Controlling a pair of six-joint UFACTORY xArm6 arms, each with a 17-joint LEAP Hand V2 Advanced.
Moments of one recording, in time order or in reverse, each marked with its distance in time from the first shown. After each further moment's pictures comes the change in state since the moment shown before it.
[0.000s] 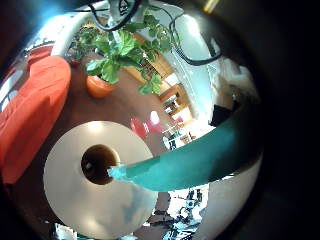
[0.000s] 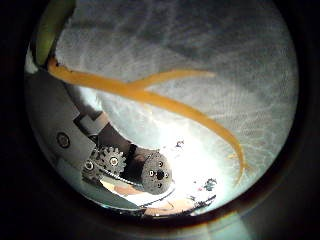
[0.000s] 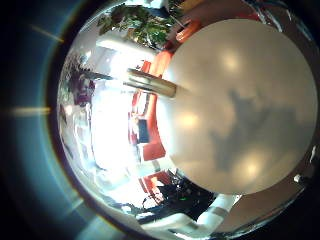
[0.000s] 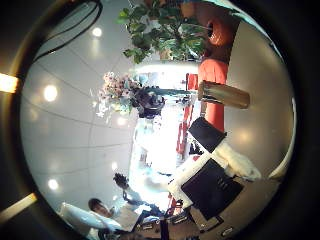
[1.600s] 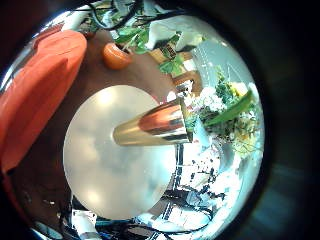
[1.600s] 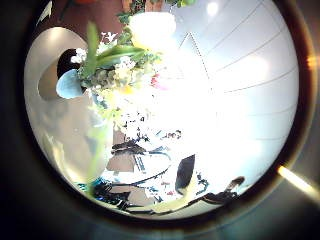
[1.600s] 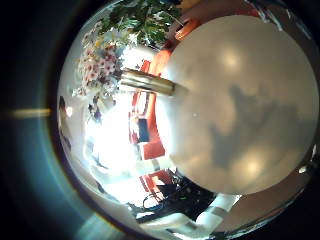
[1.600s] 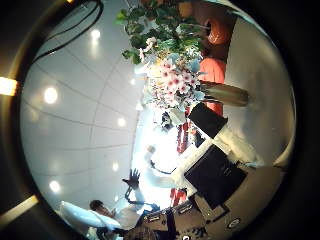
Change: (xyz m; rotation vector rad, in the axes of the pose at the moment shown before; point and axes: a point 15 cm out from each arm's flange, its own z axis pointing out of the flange) left arm -0.152 0.086 -0.094 -0.205 -0.062 -0.244; right arm 0.006 0.006 0.002 -0.013 -0.008 0.003
